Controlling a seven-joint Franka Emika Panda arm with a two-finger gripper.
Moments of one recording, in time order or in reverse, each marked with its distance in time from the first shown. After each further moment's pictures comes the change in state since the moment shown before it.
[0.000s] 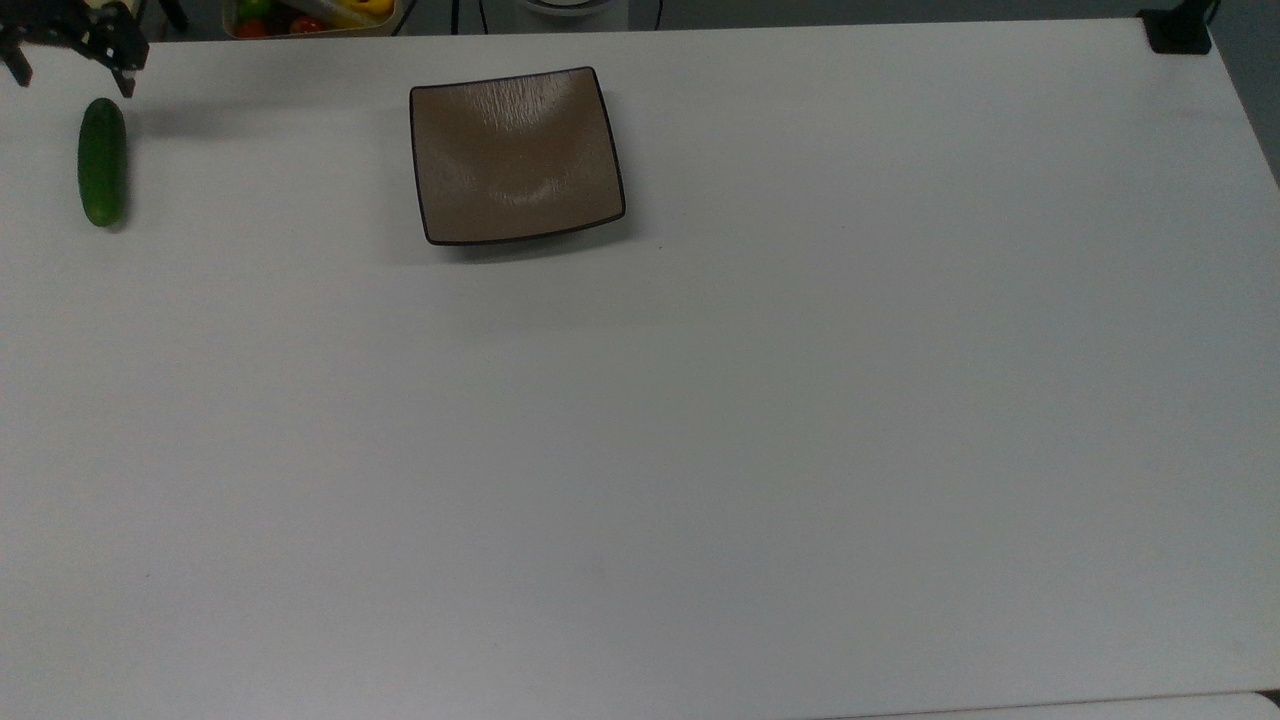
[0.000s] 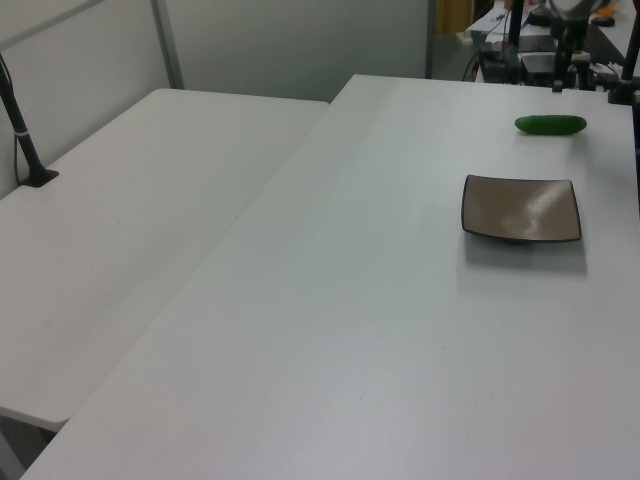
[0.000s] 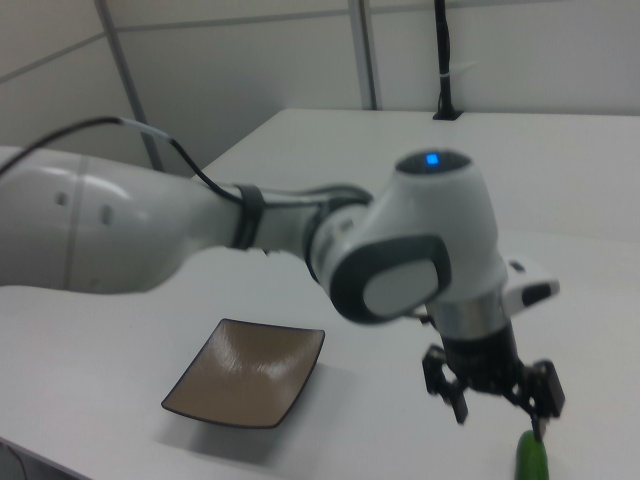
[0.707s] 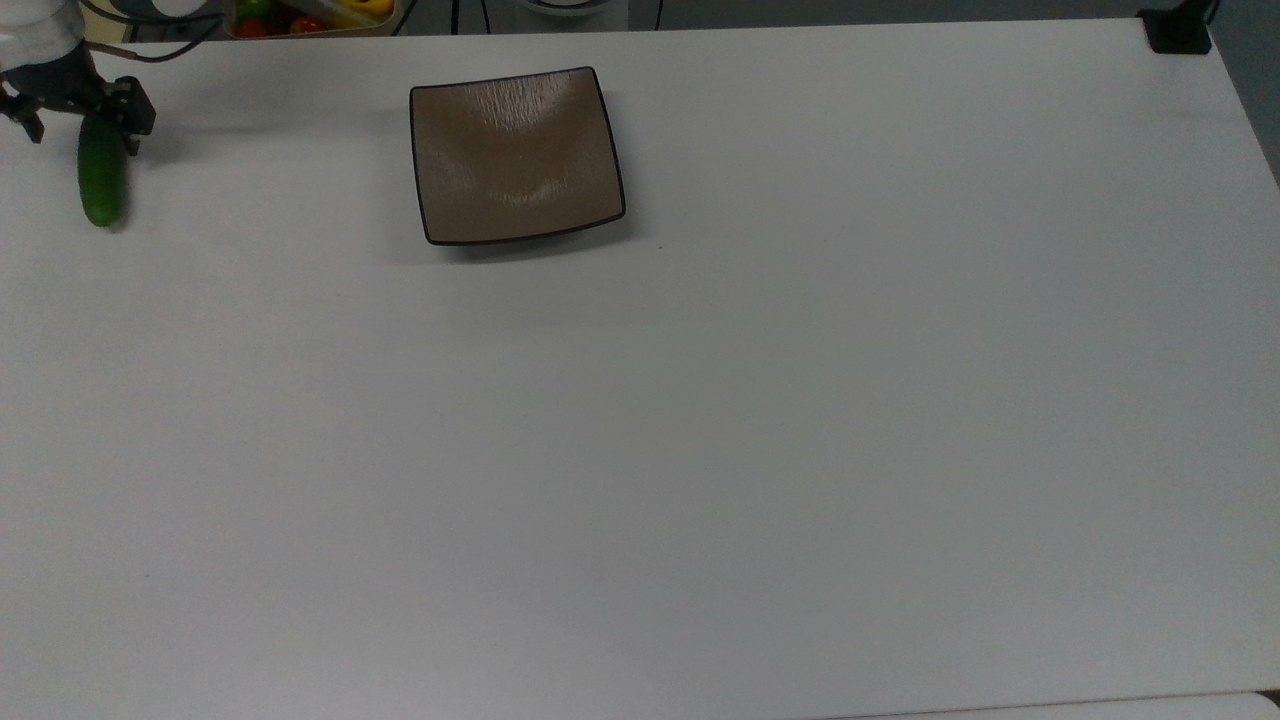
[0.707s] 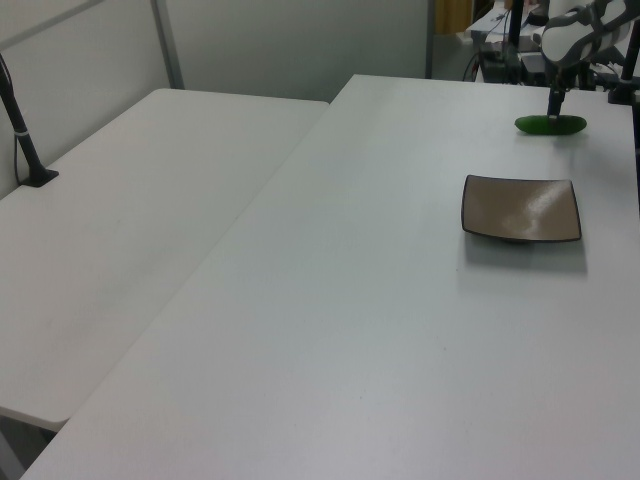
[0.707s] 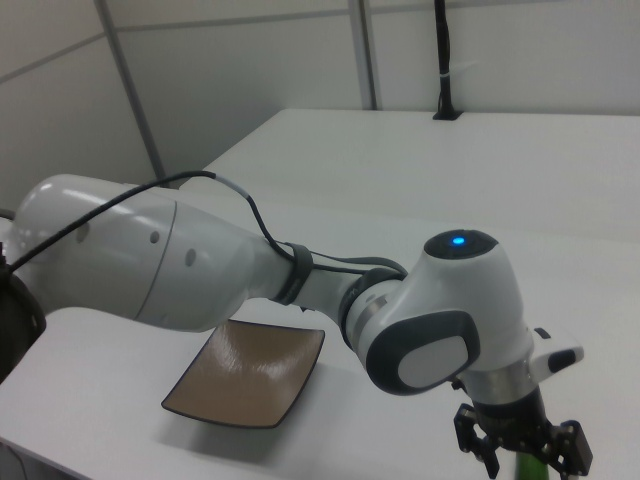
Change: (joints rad) arm -0.038 0.159 0.000 -0.021 0.000 0.202 -0.001
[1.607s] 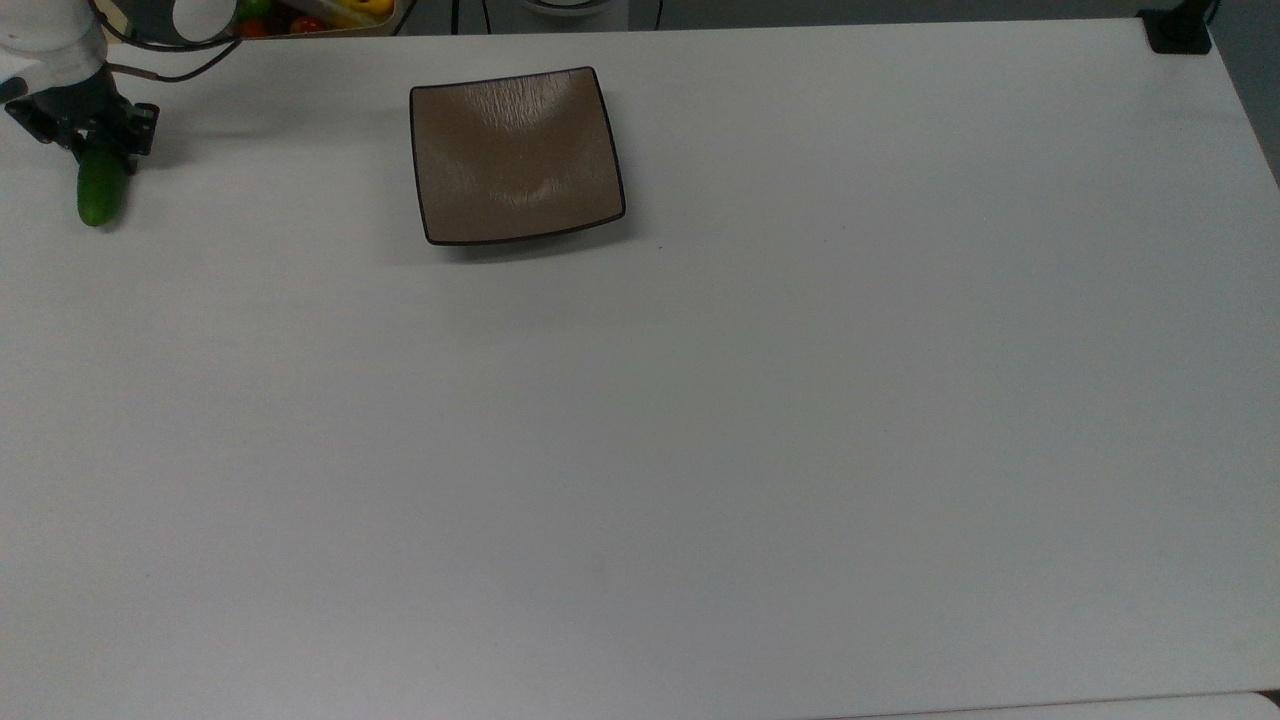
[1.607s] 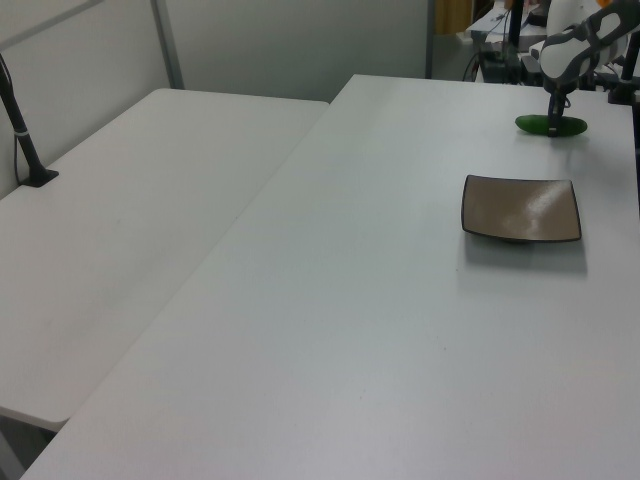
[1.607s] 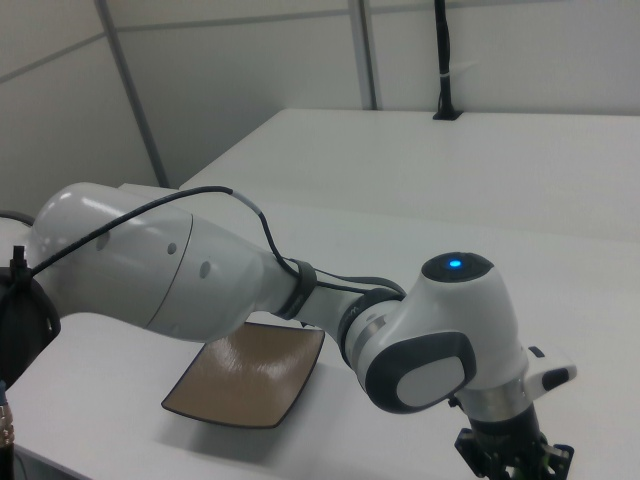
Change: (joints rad) arm 0.003 0.027 0.002 -0.037 0.000 0.056 -0.001
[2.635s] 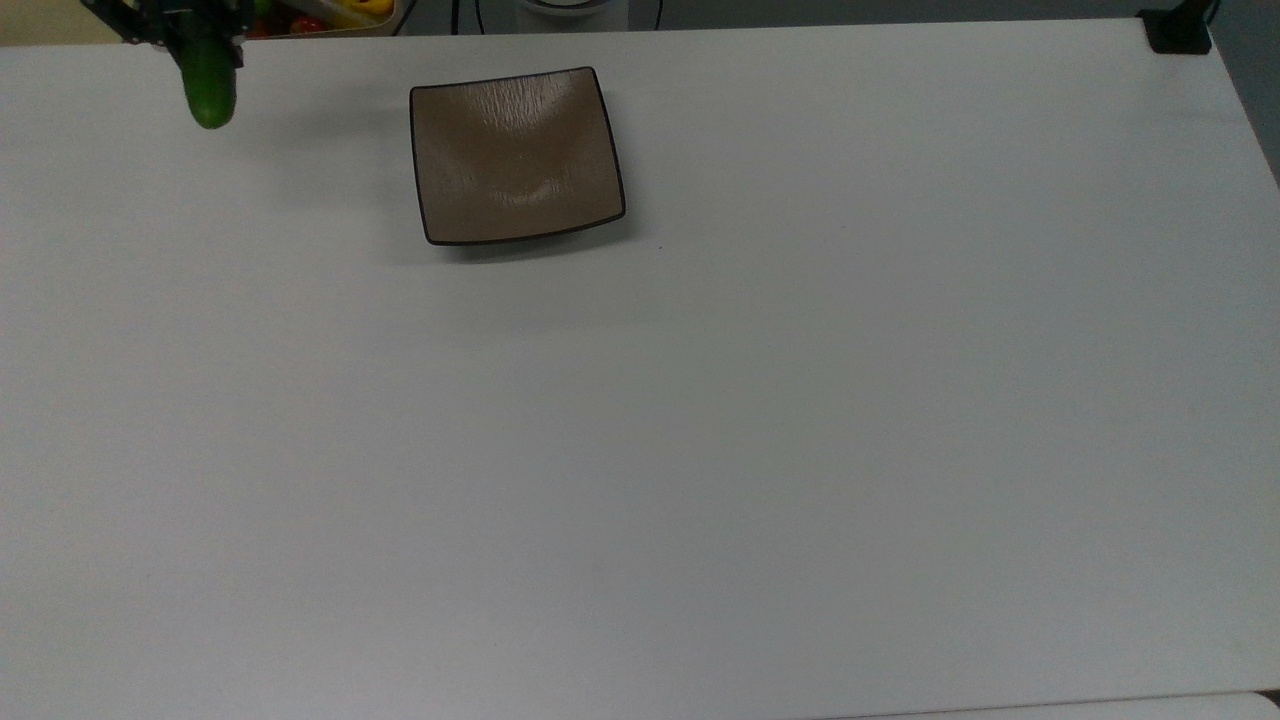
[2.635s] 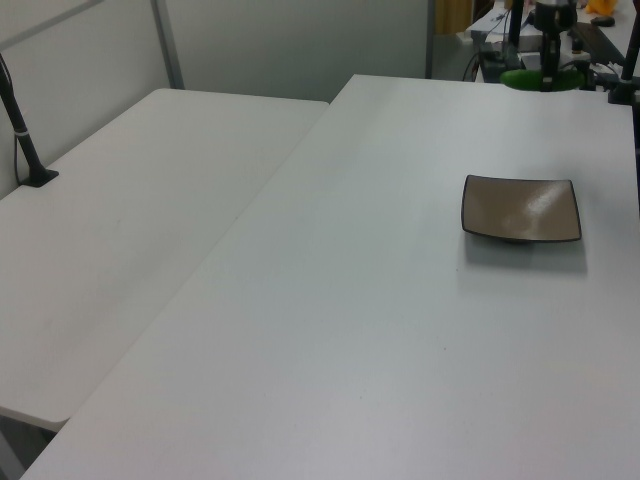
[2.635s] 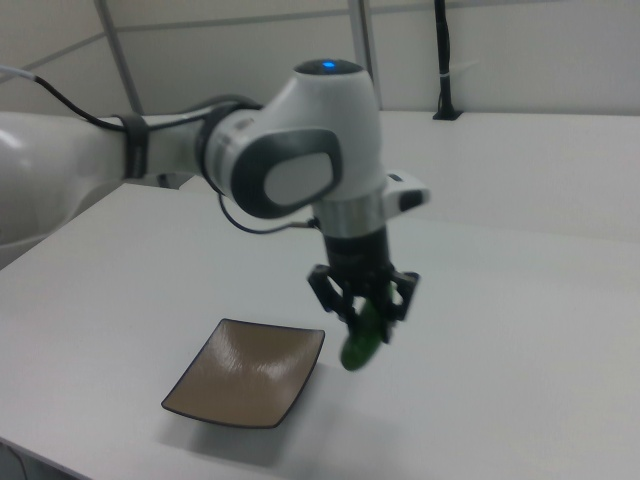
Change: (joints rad) arm 0.235 -0.417 0.049 0.012 0.026 -0.557 0.060
